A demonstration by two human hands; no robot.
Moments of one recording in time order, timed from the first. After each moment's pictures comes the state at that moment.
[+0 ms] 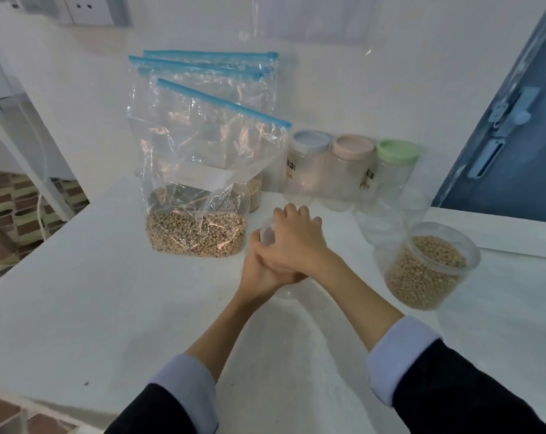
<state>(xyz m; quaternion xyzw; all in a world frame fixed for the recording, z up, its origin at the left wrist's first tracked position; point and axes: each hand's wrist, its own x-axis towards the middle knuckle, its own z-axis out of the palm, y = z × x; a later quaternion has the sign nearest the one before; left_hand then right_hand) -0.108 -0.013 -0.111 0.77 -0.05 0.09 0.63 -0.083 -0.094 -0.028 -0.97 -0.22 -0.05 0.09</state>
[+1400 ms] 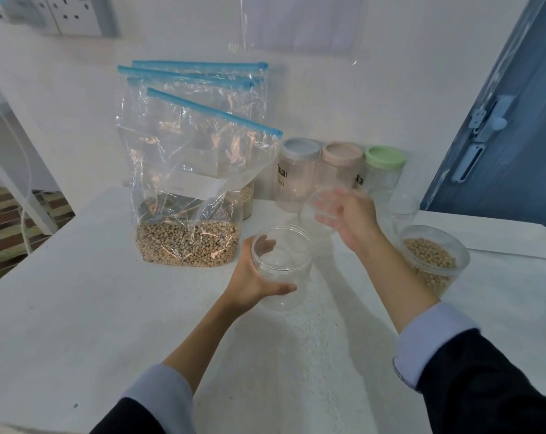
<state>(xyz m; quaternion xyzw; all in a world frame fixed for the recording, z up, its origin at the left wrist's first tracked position) -0.109 0.013 -0.113 0.78 -0.05 0.04 0.62 -0.032 -0.162 -0.008 -0.59 0.07 0.01 0.80</state>
